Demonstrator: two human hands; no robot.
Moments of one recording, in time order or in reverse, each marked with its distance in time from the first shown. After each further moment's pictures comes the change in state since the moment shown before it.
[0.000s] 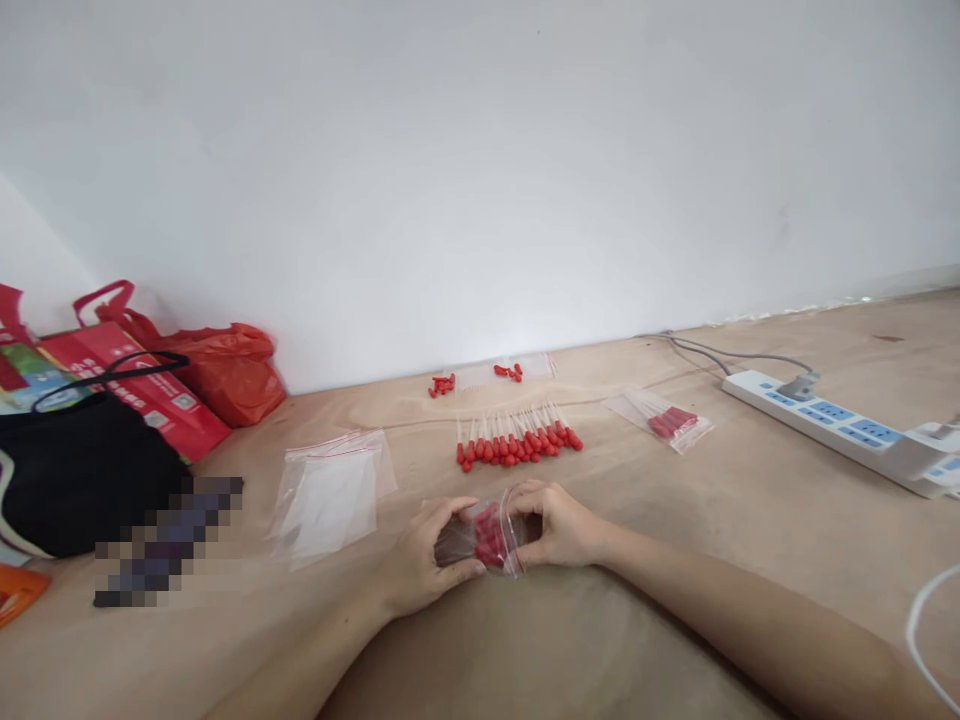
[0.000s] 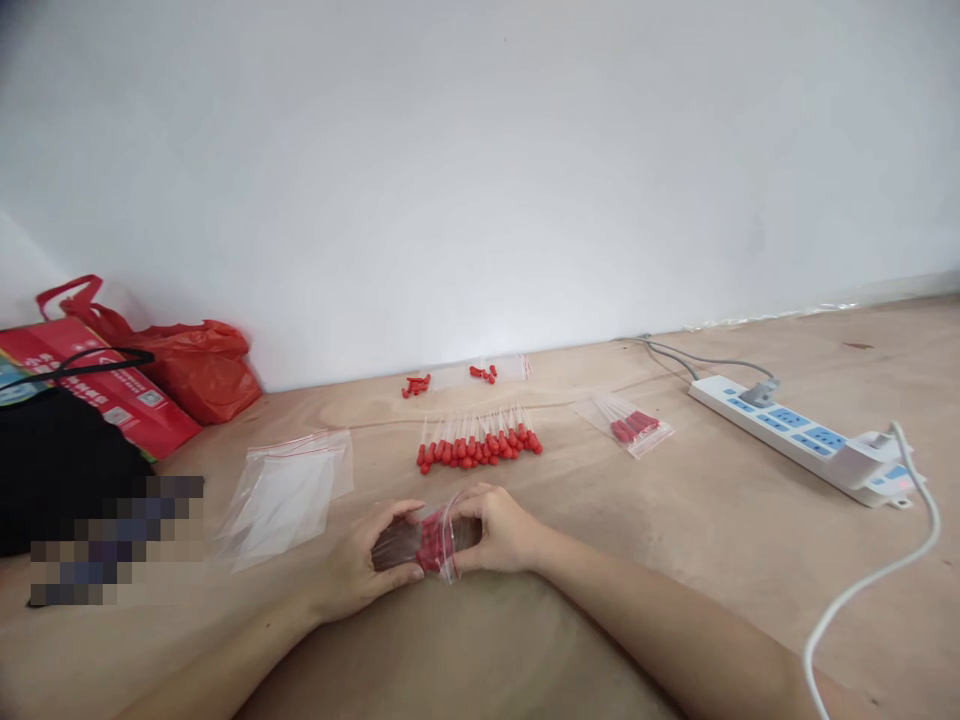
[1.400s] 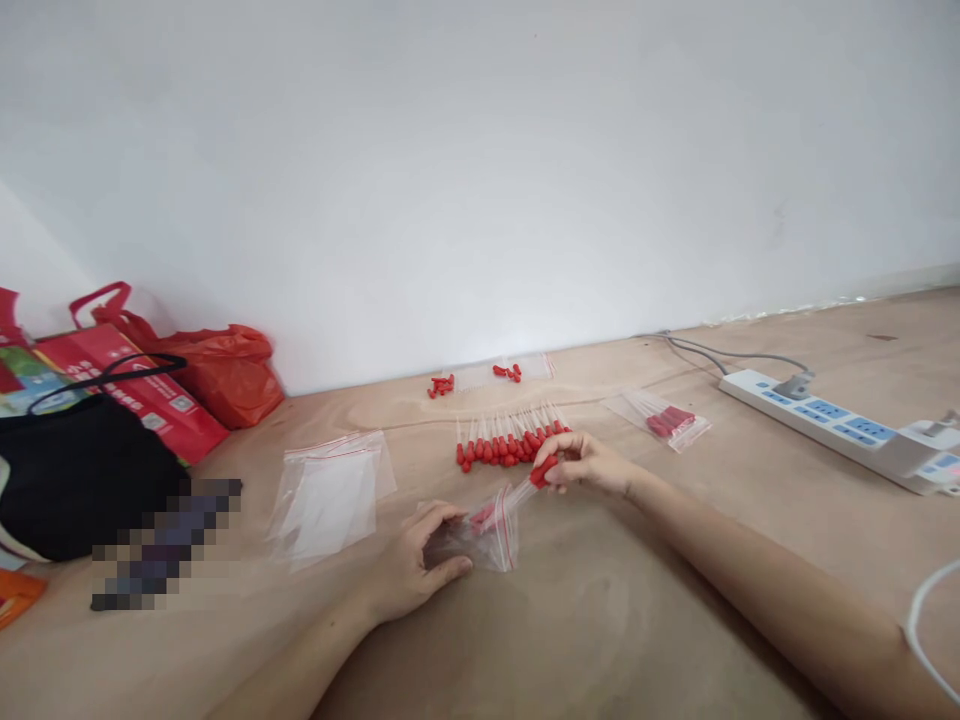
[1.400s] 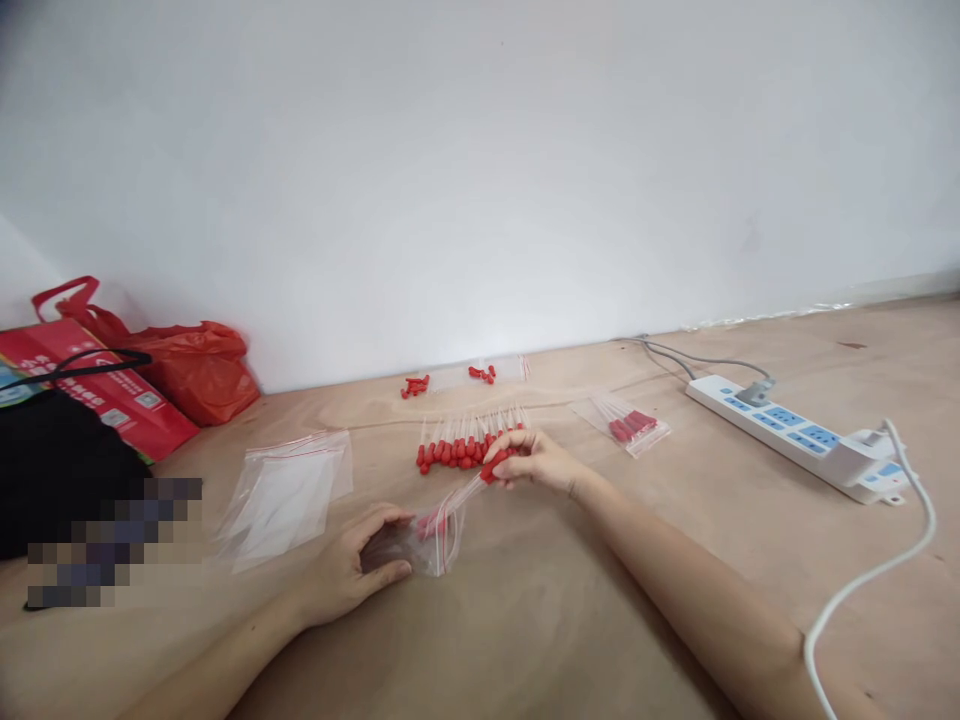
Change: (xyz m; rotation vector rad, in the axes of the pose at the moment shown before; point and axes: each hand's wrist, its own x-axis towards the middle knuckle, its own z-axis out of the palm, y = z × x) left_hand -0.005 -0.001 -0.011 -0.060 -0.036 -0.026; right_hand 0.002 0.028 -0.052 0.812 0.062 0.390
